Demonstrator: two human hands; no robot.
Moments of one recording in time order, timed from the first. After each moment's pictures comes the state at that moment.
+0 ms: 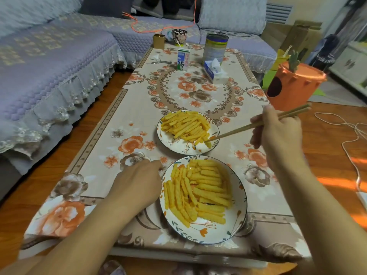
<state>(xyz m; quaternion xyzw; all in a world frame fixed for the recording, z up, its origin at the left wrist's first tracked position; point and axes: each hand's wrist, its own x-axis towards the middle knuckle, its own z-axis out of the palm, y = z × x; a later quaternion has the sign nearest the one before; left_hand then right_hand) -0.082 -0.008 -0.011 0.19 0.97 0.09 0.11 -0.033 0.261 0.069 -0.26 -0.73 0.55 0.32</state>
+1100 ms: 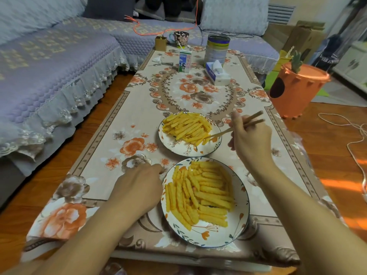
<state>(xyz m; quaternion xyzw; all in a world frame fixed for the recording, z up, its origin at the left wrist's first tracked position) -0.078 -0.011 -0.014 0.19 0.97 0.08 0.10 -0.061 0.243 0.036 -0.20 -0.83 0.43 0.31</state>
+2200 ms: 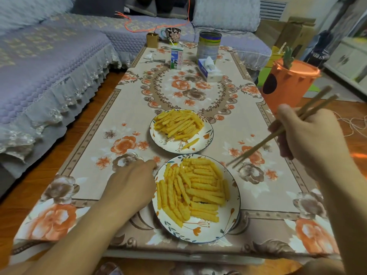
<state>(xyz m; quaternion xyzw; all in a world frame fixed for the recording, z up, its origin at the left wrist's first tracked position) -0.078 -0.004 -0.016 0.21 0.97 0.07 0.07 0.024 0.276 0.112 -0.26 -0.85 0.40 0.25</state>
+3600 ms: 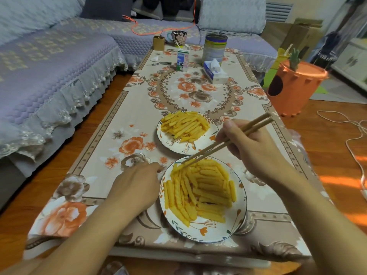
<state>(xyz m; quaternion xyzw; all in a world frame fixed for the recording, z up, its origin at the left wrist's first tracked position) -0.075 -0.011 -0.010 0.19 0.97 0.10 0.10 -0.012 0.228 0.069 -0.02 -0.83 0.54 0.14</state>
